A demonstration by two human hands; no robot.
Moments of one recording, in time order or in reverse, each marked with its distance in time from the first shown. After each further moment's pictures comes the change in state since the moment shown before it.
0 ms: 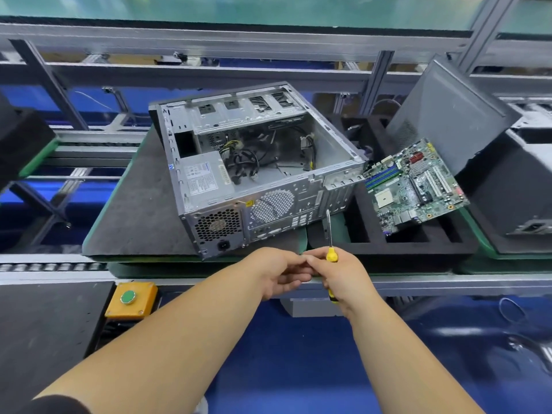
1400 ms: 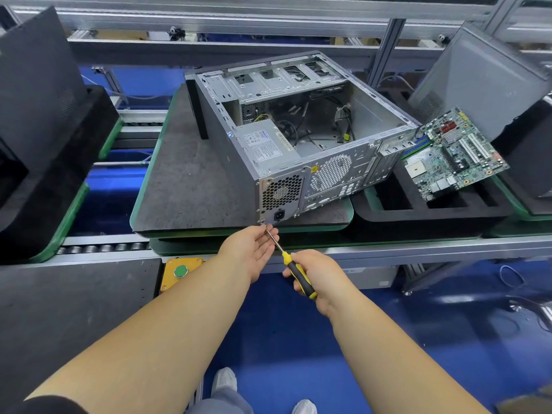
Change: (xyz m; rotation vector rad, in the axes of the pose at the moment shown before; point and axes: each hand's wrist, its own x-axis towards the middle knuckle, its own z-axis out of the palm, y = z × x) left_hand -0.020 -0.033 -0.143 -0.499 0.242 0.107; right_hand -0.043 0.013 0.160 0.011 -0.025 0.418
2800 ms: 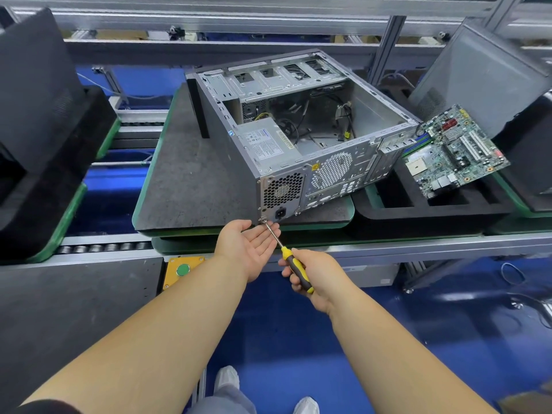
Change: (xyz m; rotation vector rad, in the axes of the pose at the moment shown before) left_hand -0.011 0.006 -0.011 -0.233 -0.153 -0.077; right_hand 0.002 0.003 0.004 0.187 -0.054 0.046
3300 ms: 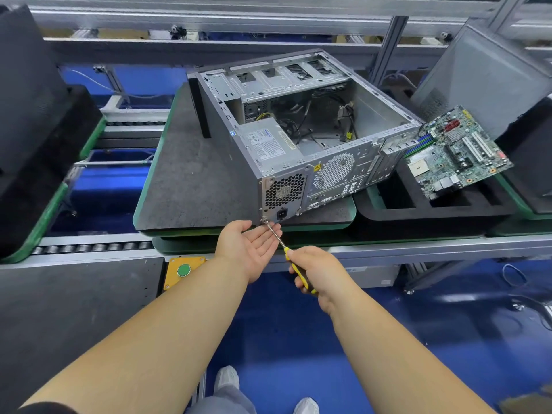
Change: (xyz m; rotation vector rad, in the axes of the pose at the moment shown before) left_hand -0.001 0.002 0.000 -0.013 -0.015 -0.012; right_hand 0.004 0.000 -0.004 -0.195 0.001 -0.168
